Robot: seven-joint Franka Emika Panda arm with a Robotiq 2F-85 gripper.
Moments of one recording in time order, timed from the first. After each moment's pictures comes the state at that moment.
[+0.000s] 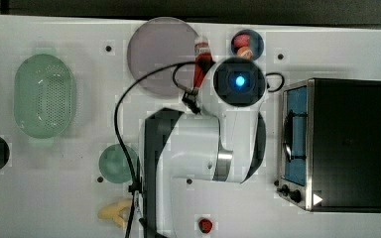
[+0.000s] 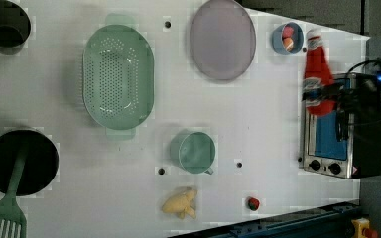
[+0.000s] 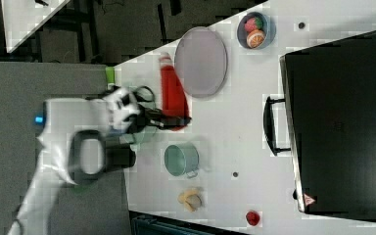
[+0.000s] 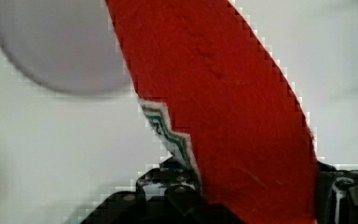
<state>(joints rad) -0.17 0.07 0.10 -2.12 0.03 0.56 -0.50</state>
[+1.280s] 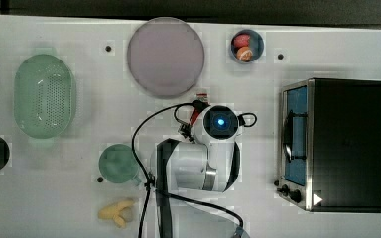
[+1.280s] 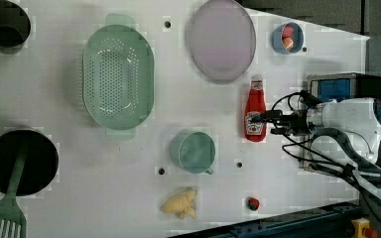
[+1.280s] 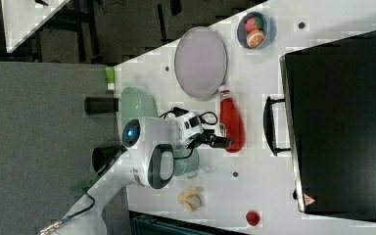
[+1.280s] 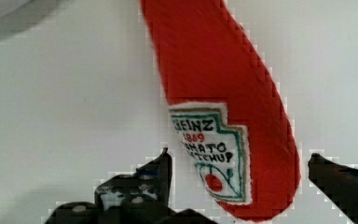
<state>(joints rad) -0.18 0.28 0.11 -2.37 0.03 0.96 -0.49</state>
